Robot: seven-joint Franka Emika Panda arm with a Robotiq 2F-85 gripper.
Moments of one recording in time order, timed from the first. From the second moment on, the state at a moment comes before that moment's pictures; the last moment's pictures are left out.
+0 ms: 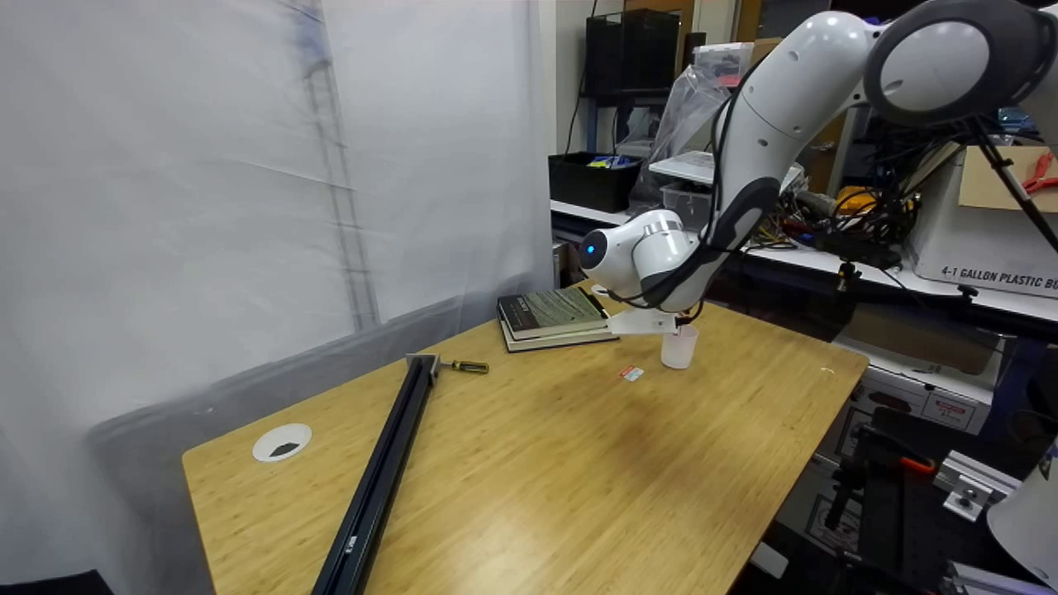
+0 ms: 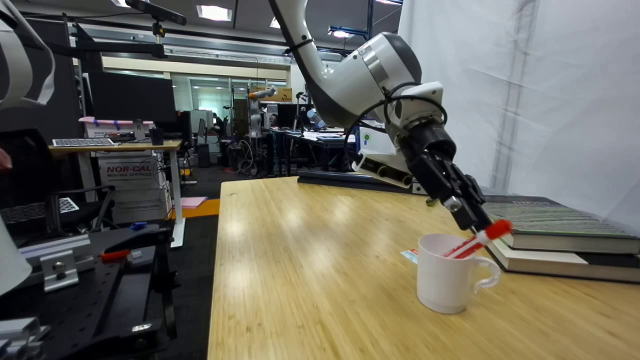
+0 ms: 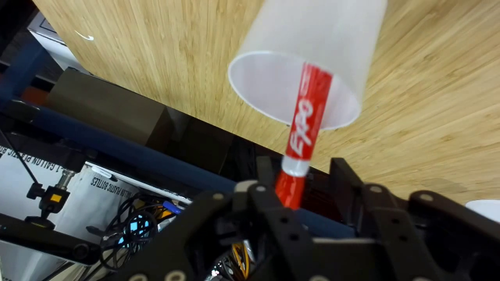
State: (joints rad) arm 0.10 0.67 -0.20 -1.84 -0.94 2.06 1.94
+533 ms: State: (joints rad) arm 0.10 0.67 -0.20 -1.83 -0.94 2.06 1.94
